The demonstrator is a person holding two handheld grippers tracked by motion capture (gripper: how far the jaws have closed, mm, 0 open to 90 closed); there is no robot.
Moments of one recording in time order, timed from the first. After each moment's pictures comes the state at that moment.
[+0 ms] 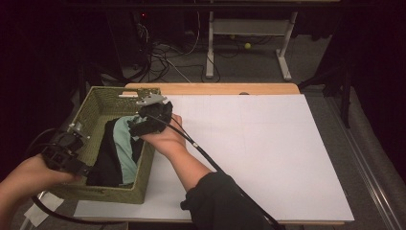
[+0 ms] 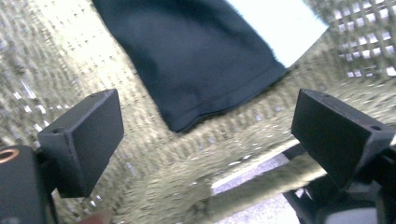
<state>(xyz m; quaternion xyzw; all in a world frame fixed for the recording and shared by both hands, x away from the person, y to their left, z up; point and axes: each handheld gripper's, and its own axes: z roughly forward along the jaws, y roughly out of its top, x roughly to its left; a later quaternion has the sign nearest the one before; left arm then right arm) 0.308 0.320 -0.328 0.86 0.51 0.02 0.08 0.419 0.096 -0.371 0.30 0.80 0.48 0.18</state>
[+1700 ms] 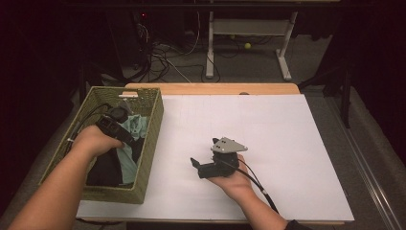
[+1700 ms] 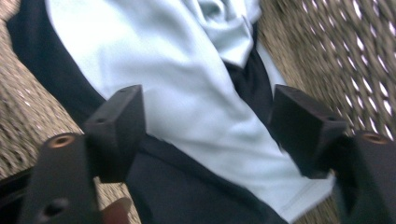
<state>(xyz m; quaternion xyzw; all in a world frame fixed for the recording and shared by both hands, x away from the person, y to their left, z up) 0.423 0.254 -0.362 0.84 0.53 0.04 0.05 0.335 -0.087 -0.441 0.32 0.78 0.50 0.19</state>
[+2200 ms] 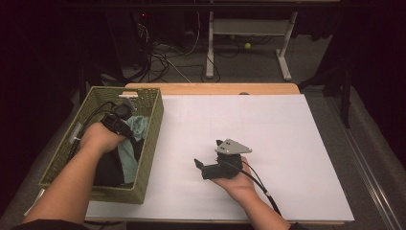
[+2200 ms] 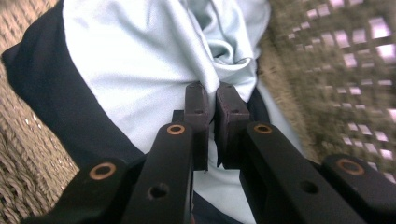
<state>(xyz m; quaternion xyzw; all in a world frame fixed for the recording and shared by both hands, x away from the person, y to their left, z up) 0.427 0.241 -0.361 0.85 0.52 0.06 0.08 0.334 -0.096 -0.446 0.33 0.78 0.50 0.19</state>
